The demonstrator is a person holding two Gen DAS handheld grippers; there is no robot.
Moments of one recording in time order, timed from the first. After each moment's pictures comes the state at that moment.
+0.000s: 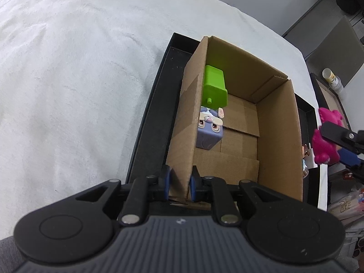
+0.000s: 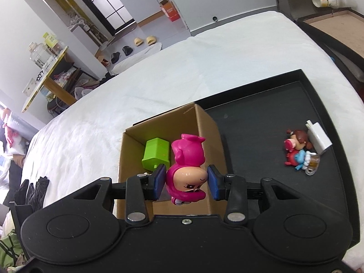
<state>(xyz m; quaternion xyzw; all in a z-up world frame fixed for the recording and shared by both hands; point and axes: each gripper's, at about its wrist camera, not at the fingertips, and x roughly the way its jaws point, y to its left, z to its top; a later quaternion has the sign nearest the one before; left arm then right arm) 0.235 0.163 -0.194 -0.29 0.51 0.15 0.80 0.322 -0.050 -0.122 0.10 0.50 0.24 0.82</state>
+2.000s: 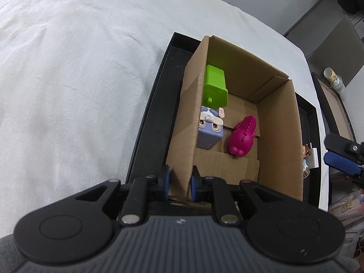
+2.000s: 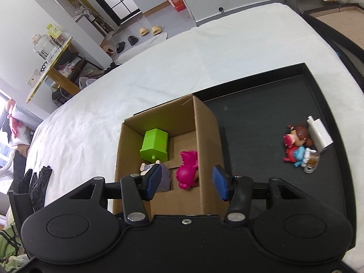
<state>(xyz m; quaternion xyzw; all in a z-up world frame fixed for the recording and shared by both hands) 0.236 0.164 -0.194 -0.28 0.52 0.15 0.79 0.329 -0.067 -0.123 0.09 0.52 0.26 0.81</state>
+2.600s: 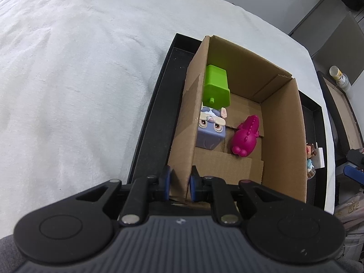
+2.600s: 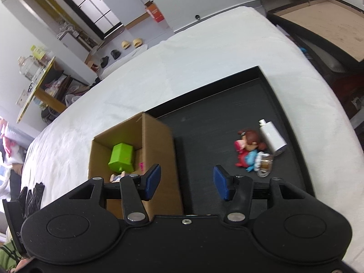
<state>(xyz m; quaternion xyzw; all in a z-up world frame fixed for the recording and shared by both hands) 0.238 0.159 -0.191 -0.27 0.52 0.17 0.79 0.347 -0.142 -0.130 0.13 0.51 0.22 0.82</state>
